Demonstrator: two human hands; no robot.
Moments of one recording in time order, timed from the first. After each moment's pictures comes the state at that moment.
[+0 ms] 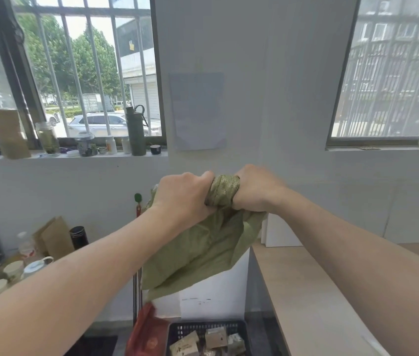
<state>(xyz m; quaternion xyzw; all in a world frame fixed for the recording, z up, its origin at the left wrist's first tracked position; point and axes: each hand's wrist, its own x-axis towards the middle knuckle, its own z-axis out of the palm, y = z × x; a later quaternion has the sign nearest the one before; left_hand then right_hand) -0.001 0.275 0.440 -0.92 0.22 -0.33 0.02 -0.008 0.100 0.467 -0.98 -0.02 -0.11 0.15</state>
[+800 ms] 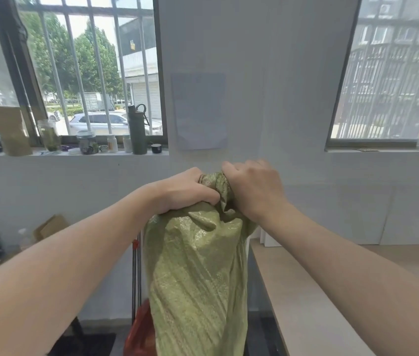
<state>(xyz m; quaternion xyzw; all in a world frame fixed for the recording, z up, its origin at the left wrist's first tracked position) -0.007 0.288 0.471 -0.87 0.26 0.08 -0.41 -0.021 0.111 0.445 -0.87 -0.14 -0.45 -0.14</state>
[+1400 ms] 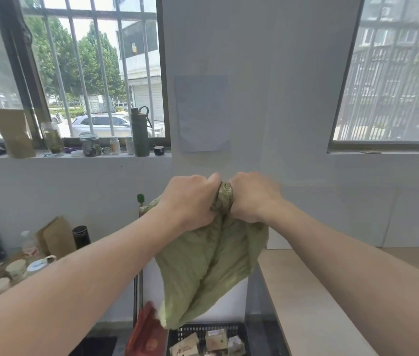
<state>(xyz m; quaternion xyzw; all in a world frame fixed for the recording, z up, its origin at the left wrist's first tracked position) -0.007 0.283 0.442 -0.91 0.28 -0.30 0.04 -0.029 0.126 0.460 -0.99 -0.05 -0.16 0.02</state>
